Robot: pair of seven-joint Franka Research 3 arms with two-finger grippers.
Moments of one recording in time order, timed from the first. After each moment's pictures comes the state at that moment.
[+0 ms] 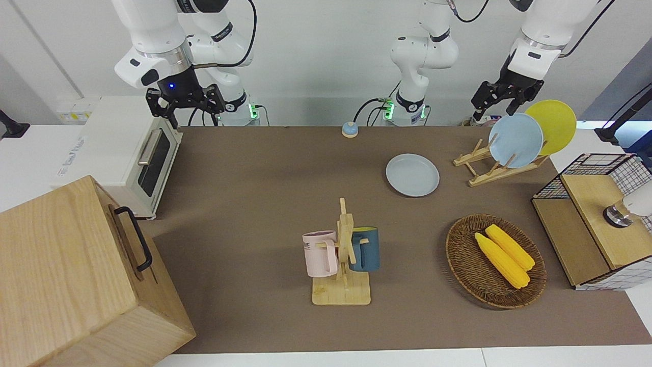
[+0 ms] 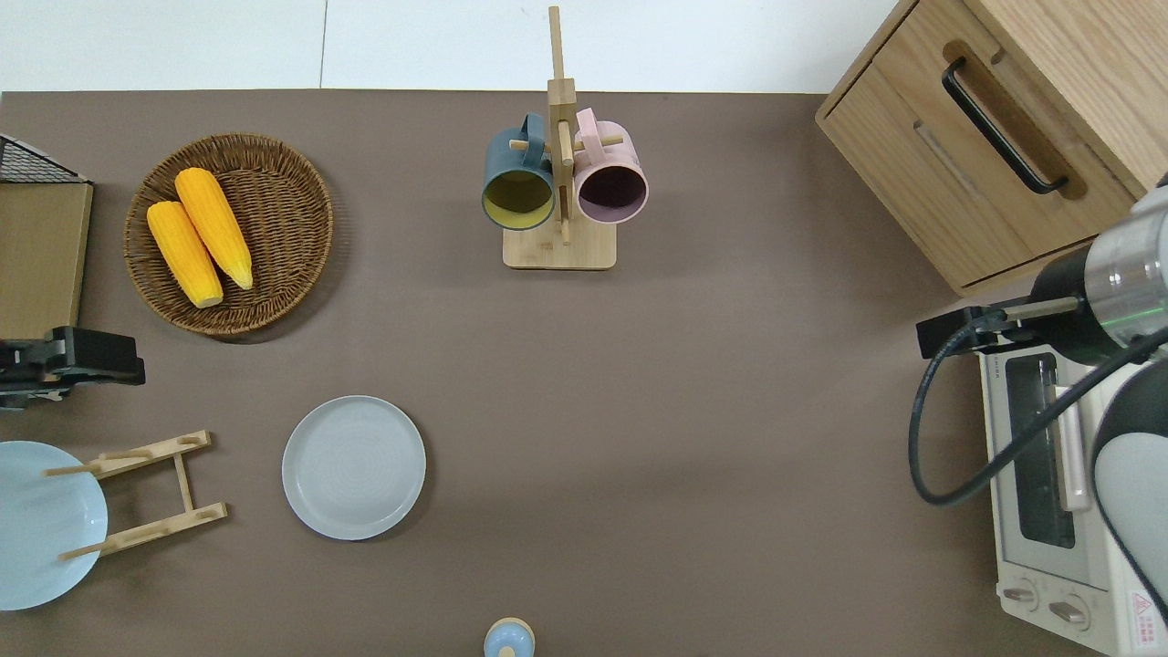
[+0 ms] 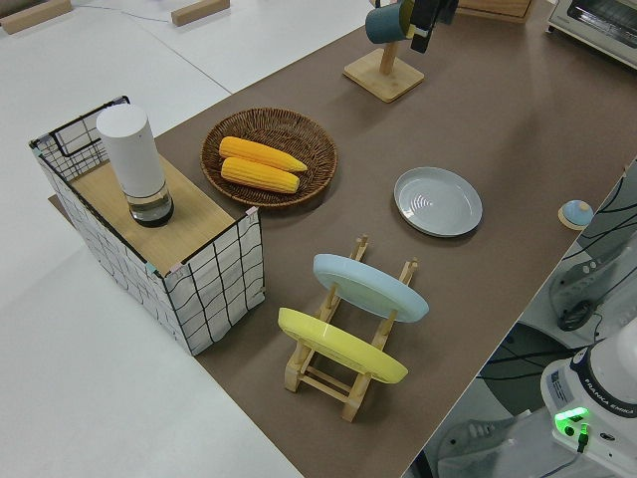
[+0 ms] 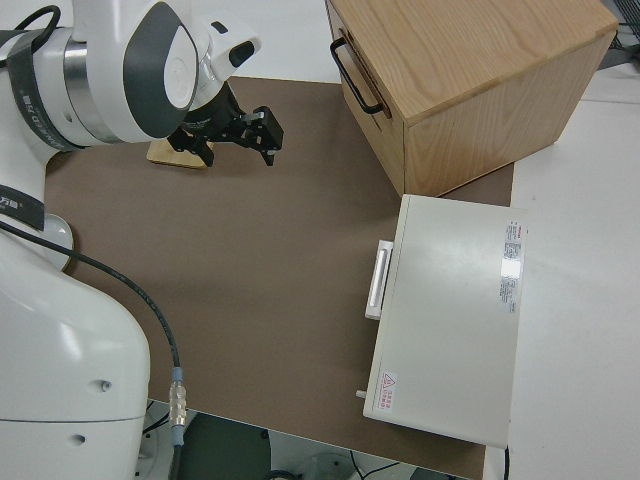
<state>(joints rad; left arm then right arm) -0.18 -0.10 0.16 -1.61 0.01 1.50 -0.18 -0.15 0.02 0.28 -1.49 -0.02 1.48 0.04</state>
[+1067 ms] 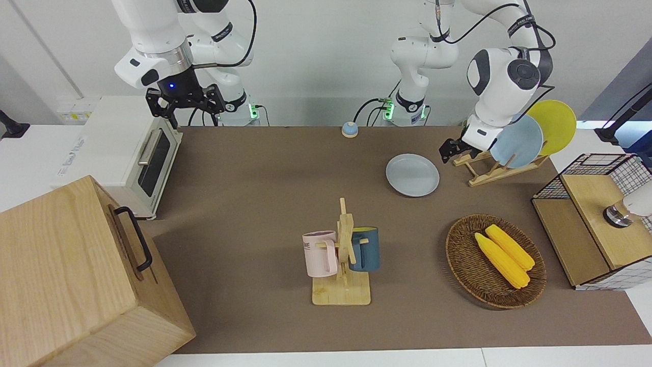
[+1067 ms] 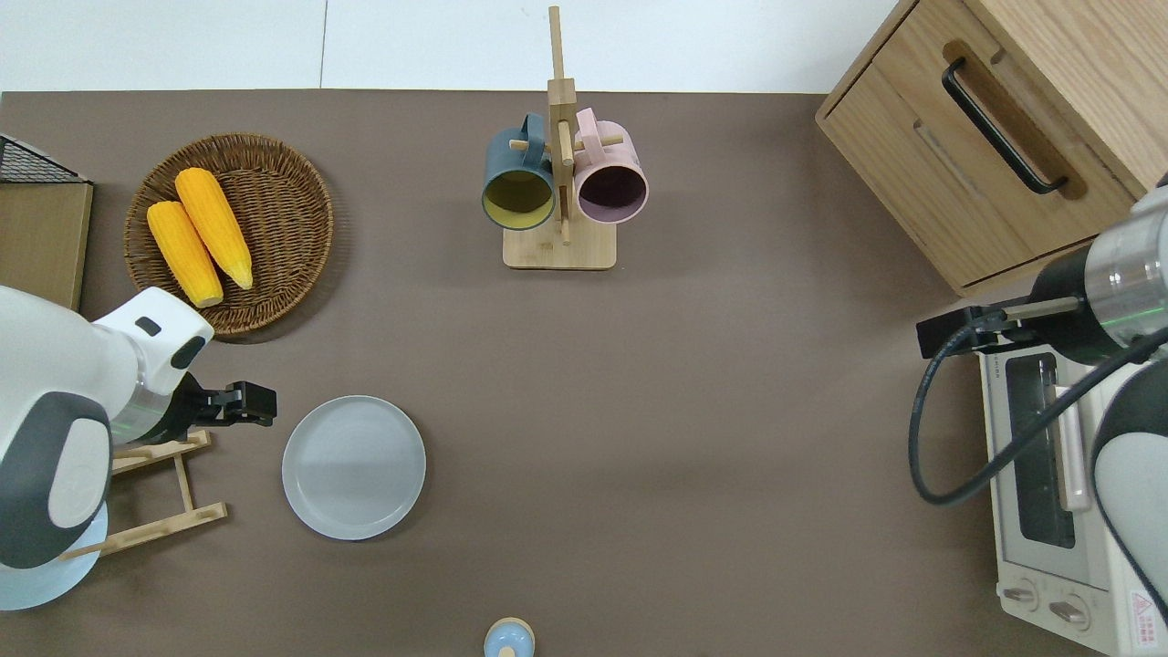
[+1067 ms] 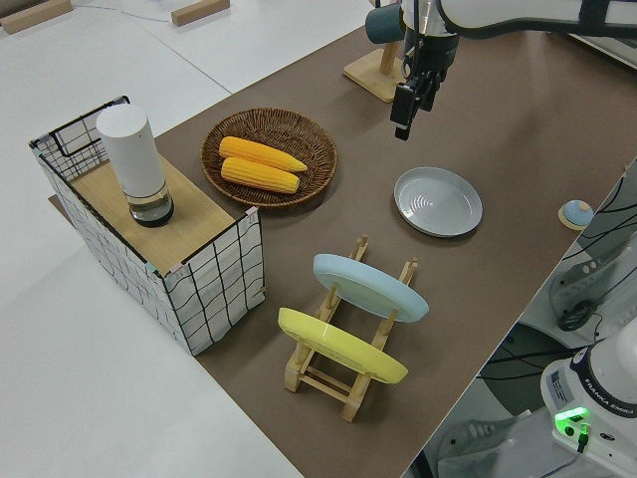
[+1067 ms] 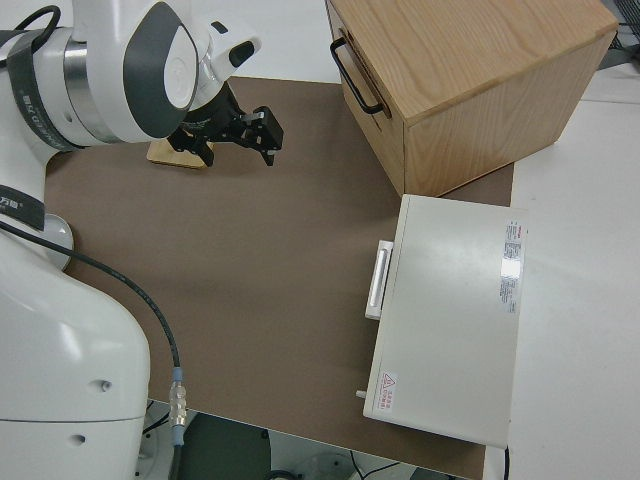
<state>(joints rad) -0.16 -0.08 0.13 -2.11 0.01 1.88 -0.16 -0.15 0.02 0.28 -1.49 -0.02 1.48 0.04</state>
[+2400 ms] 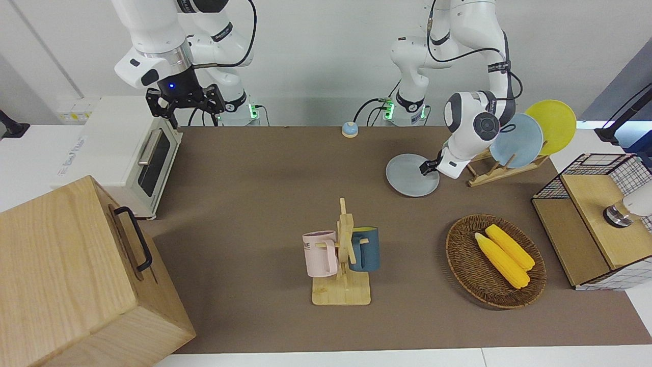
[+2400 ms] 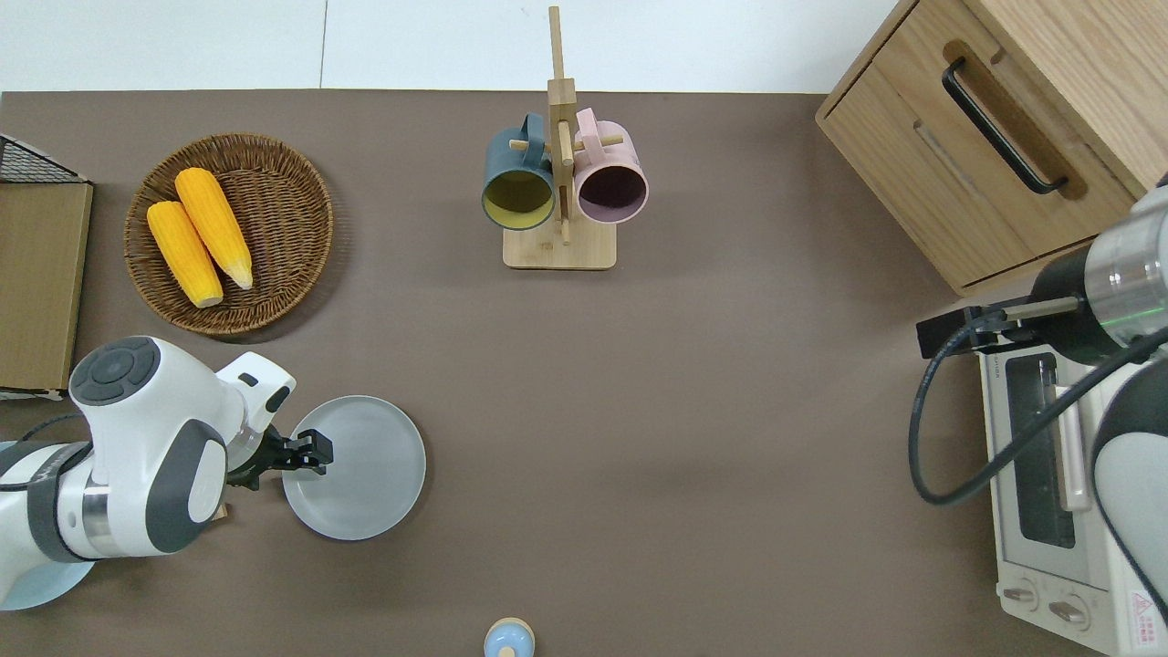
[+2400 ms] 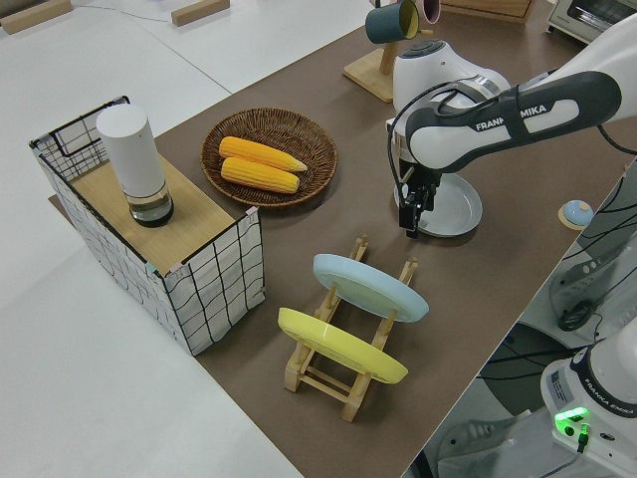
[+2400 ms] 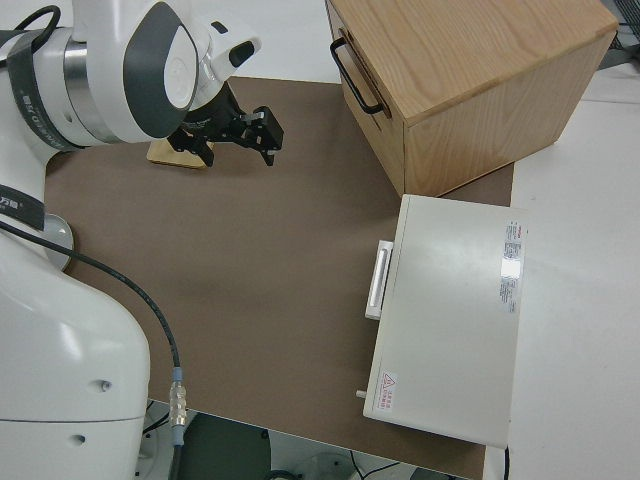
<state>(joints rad) -0.16 0.04 0.12 -2.32 -0.03 2.06 -0.21 -0.15 0.02 0.28 -1.49 -0.02 1.48 0.04</state>
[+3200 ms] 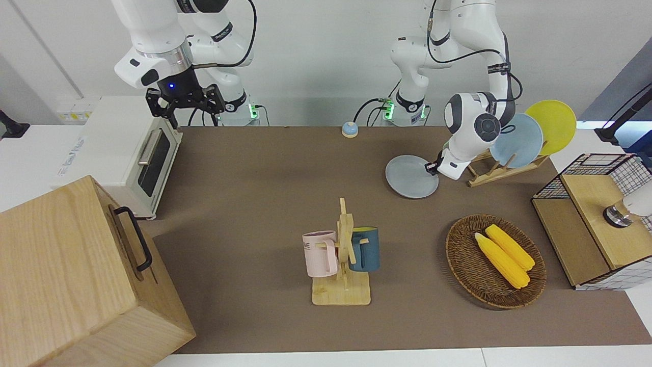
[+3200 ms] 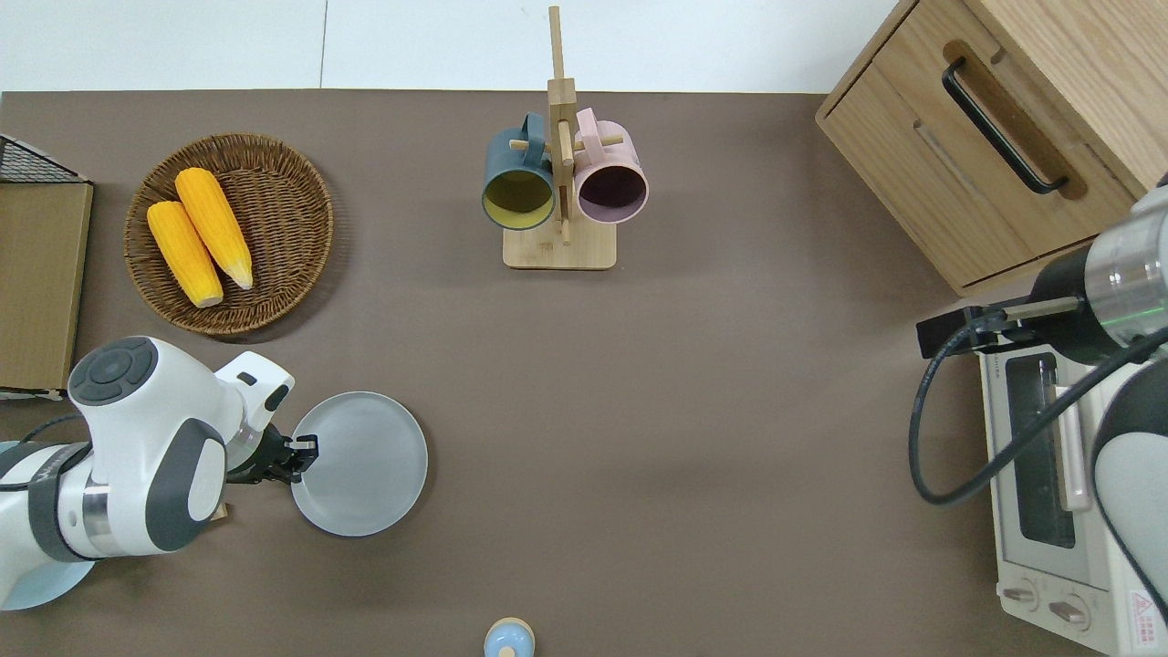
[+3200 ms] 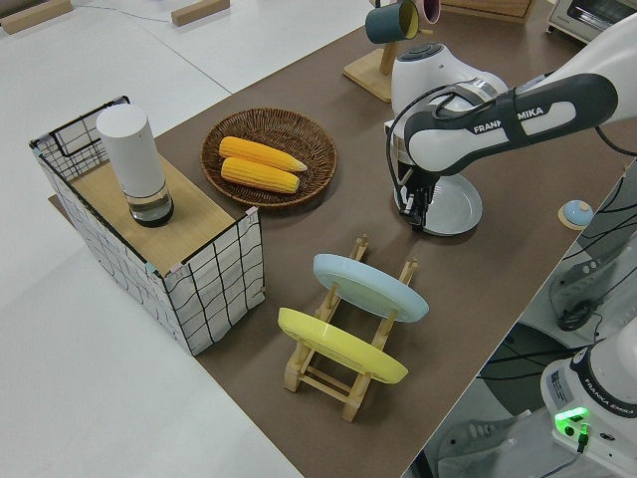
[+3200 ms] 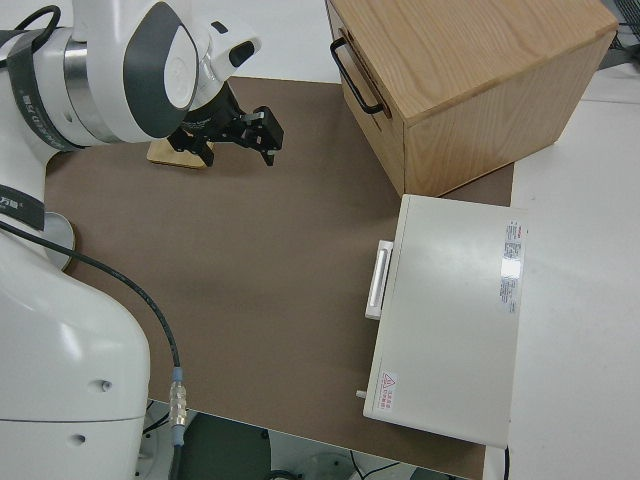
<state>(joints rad) -0.16 0.05 0.13 -2.32 -0.04 2.07 -0.21 -0.15 0.02 0.28 -1.49 -0.02 1.48 0.04</state>
